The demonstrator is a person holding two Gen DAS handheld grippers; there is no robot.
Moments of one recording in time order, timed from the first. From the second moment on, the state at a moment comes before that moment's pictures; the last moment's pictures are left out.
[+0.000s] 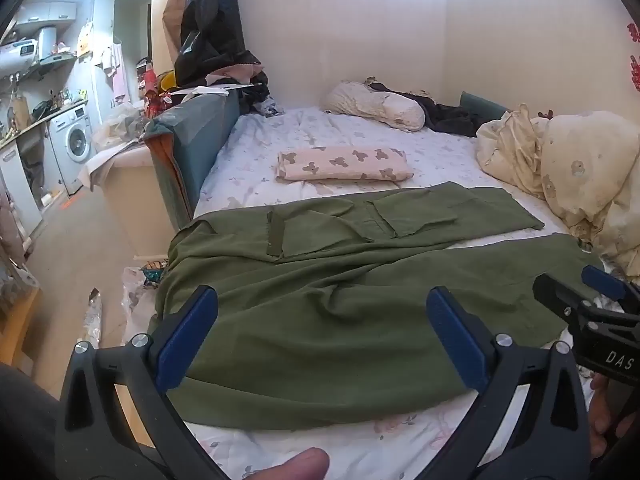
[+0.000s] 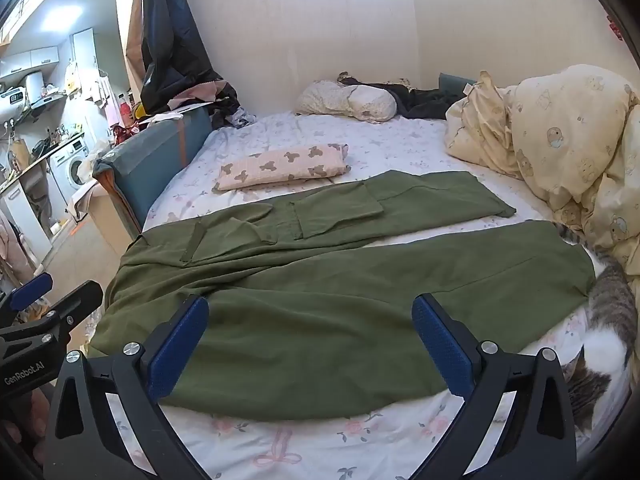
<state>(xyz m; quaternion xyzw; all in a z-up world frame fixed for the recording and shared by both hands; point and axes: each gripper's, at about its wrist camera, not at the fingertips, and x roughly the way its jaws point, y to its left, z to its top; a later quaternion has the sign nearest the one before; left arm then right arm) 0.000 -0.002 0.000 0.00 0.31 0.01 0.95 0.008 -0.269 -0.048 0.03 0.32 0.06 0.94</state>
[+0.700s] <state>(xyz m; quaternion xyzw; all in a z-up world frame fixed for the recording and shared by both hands) 0.001 0.003 0.003 -0.01 0.31 0.01 0.95 0.007 -0.265 -0.046 0.02 0.32 0.06 0.95</state>
